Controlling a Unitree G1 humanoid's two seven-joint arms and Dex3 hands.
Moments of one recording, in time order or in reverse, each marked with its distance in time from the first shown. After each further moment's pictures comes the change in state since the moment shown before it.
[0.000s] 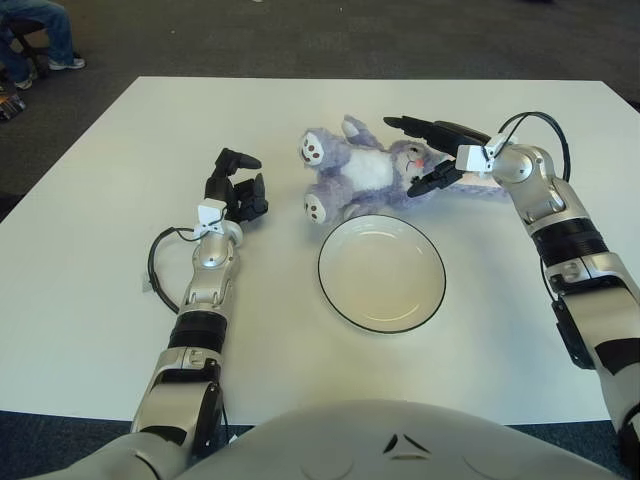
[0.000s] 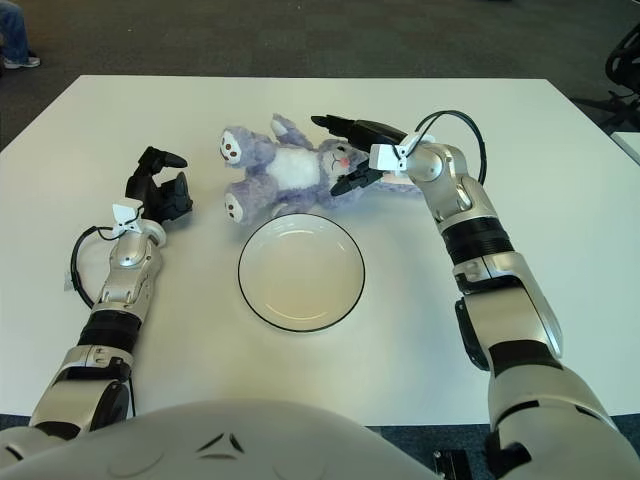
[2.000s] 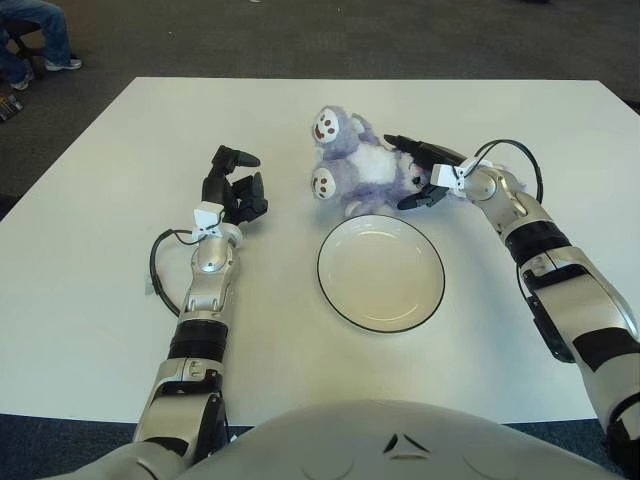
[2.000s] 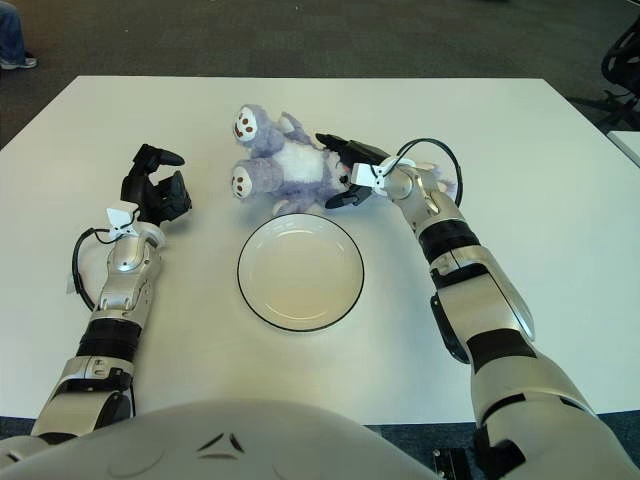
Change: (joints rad) left arm 0.050 -0.020 0.006 -0.112 0.001 0.009 0.002; right arm -0.023 0.094 0.103 0.288 -0.078 -0.017 -0.232
